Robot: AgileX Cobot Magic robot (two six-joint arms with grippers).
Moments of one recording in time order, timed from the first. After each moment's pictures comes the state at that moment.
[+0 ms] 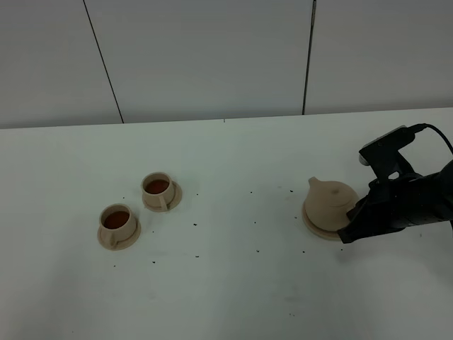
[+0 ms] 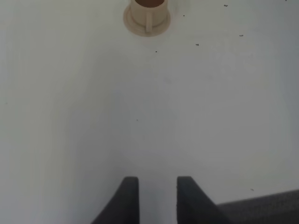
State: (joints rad) left arm 0.00 0.21 -0.51 -0.07 1.05 0.13; right arm 0.24 1.83 -0.95 0.91 0.23 -1.21
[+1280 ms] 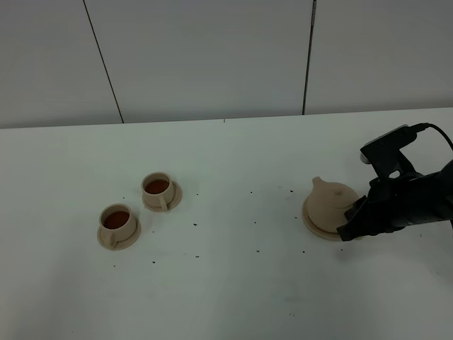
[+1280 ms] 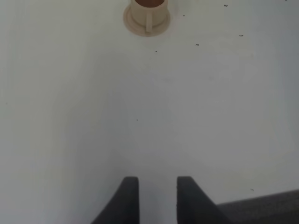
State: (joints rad) left arm 0.00 0.21 -0.51 -0.07 1.05 0.13; right arm 0.24 1.83 -0.95 0.91 0.22 -1.20
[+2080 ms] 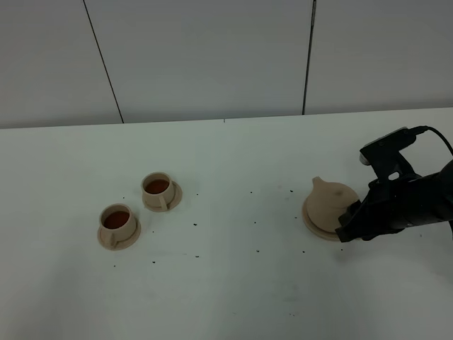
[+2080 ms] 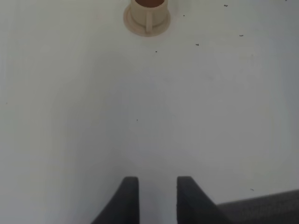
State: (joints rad) left arm 0.00 0.21 -0.51 -0.07 1.05 0.13; right arm 0.24 1.83 -0.95 0.91 0.25 -1.18
